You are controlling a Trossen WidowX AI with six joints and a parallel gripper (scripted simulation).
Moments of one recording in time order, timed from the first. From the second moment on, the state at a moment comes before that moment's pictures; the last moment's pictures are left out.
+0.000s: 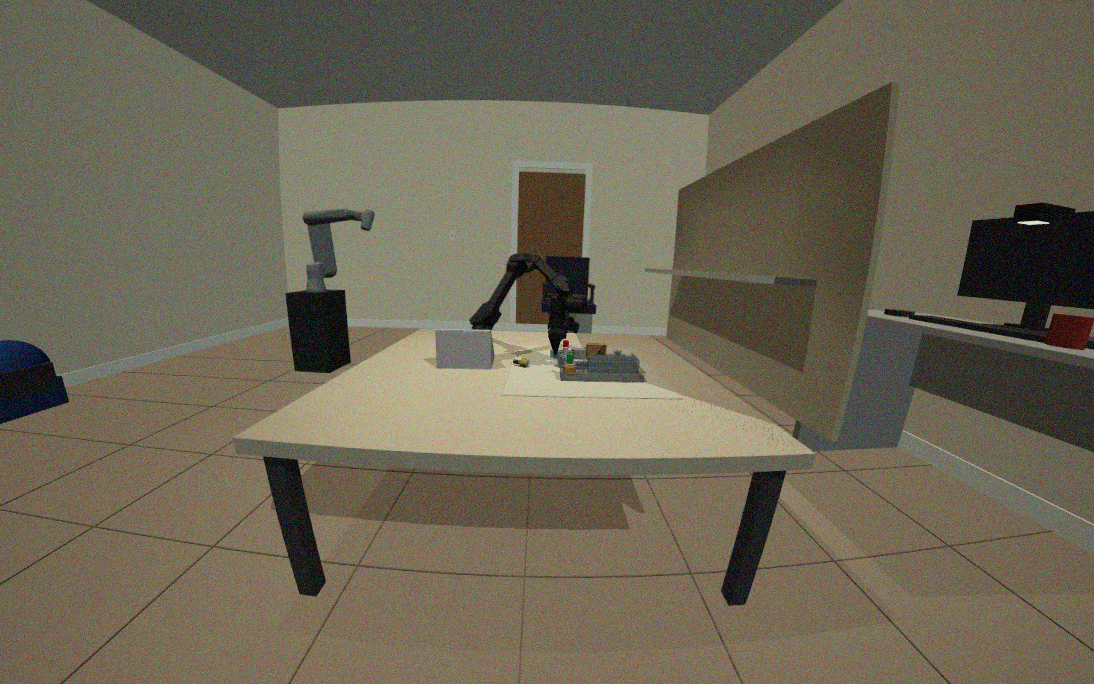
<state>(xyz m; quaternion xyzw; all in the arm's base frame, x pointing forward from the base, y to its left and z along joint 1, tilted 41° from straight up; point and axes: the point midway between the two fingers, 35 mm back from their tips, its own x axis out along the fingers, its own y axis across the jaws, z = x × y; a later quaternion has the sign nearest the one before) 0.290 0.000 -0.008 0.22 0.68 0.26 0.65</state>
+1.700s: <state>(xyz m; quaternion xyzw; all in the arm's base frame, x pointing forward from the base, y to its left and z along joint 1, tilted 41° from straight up) 0.306 0.001 -0.008 0.22 0.68 0.26 0.65</state>
